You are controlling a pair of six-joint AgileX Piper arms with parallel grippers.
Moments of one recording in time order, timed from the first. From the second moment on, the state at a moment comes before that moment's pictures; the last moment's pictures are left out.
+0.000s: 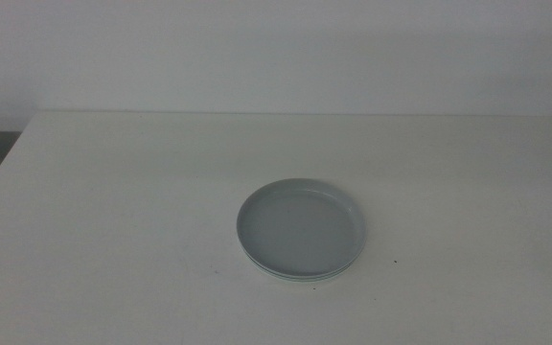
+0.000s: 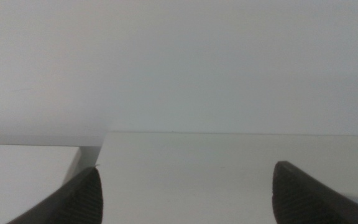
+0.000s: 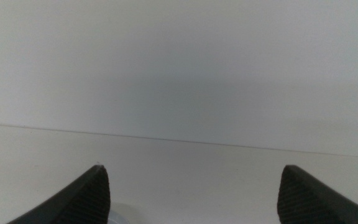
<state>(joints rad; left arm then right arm) 0.00 0.57 -0.98 -0.02 0.77 -0.02 0.15 0.92 -1.02 0.17 0.51 -0.07</state>
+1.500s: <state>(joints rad) 0.00 0.00 -0.05 -0.01 0.31 -0.02 0.02 0.00 0.00 0.16 0.18 -0.07</state>
